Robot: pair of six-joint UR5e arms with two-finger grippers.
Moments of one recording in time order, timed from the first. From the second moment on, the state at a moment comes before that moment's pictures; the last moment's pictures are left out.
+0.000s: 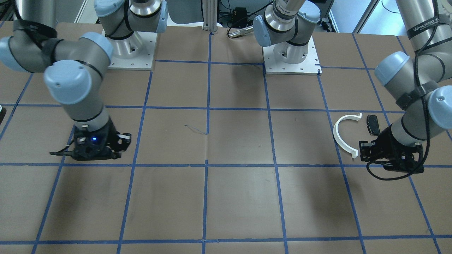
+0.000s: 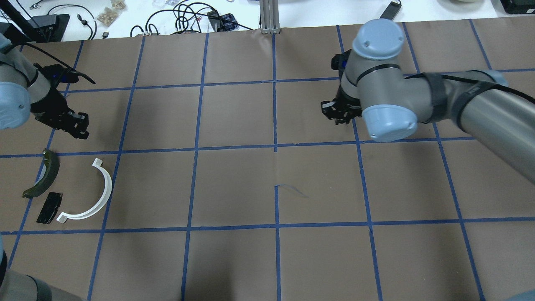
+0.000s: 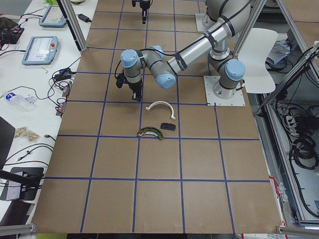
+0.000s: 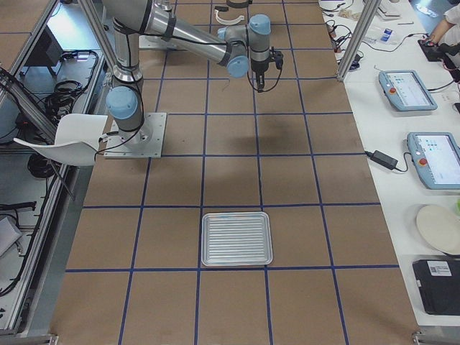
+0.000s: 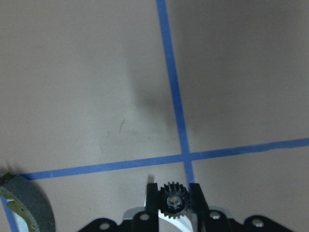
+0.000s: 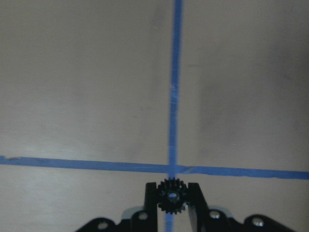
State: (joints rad) left arm -1.07 -1.89 -1.75 -1.14 1.62 0.63; right arm 1.72 -1.27 1.81 -2.23 -1.57 0.14
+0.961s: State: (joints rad) left arm -0.95 -1.90 -2.02 -0.87 1.63 0.72; right arm 1.93 -1.10 1.75 -2.24 -1.53 0.37
